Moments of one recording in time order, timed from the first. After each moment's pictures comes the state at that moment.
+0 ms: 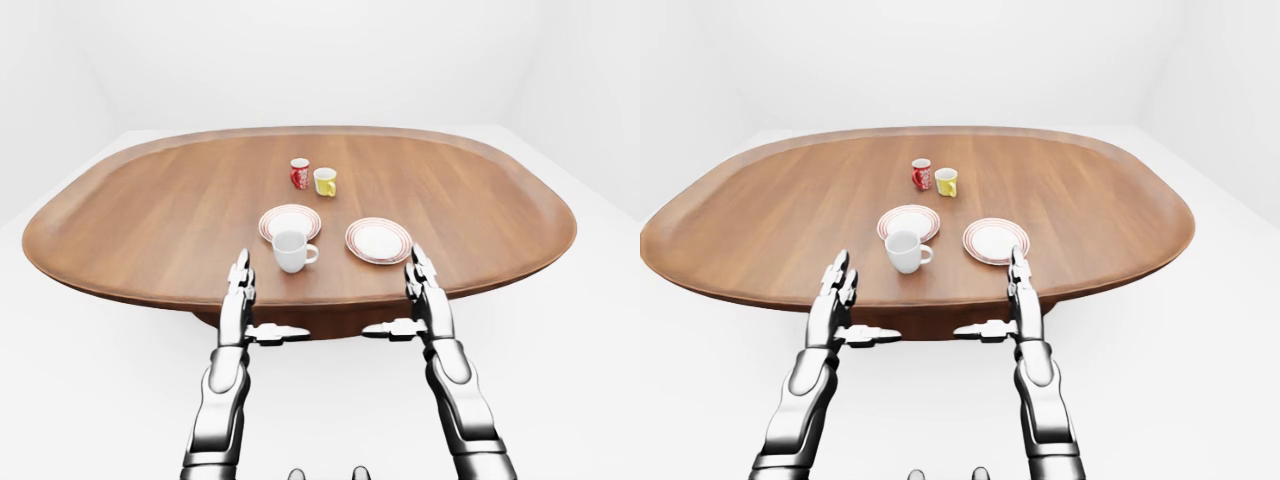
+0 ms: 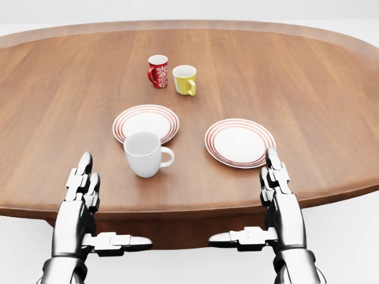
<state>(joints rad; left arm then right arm) 0.00 0.01 0.01 0.02 0.00 -0.02 -0.01 0.00 -0.01 -0.01 0.01 0.01 -0.01 0.01</state>
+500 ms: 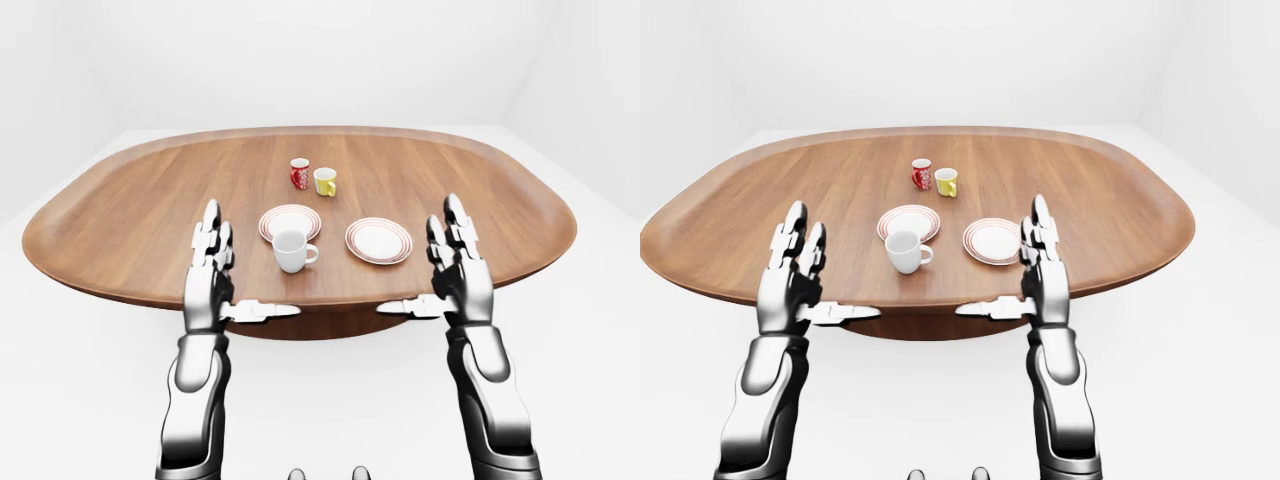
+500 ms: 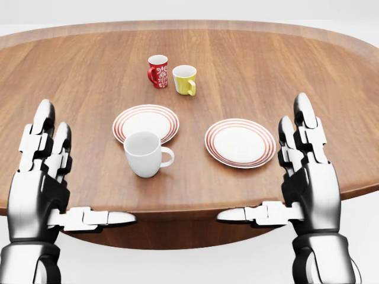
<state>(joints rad) -0.01 0.02 0.05 -0.37 -0.02 0.09 -0.03 0.00 -0.01 -0.04 -0.38 0.07 0.09 0.03</state>
